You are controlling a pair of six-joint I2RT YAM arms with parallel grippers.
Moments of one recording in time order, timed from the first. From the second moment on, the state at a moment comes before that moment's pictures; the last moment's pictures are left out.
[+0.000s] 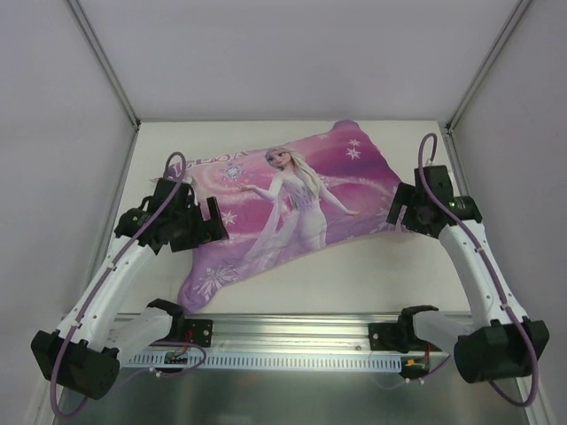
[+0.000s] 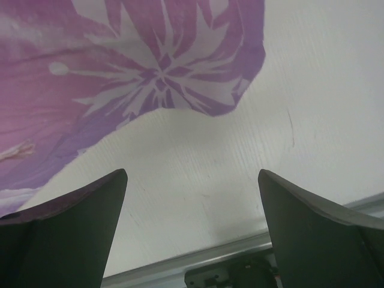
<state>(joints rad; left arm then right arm) -0.29 0.96 0.98 -0.99 0.10 -0.53 0.16 1.08 1.05 -0.99 0.28 0.41</state>
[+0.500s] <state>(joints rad) -0.32 1.23 1.00 -0.95 0.07 -0.59 0.03 1.46 1.13 -0.67 0.03 0.29</state>
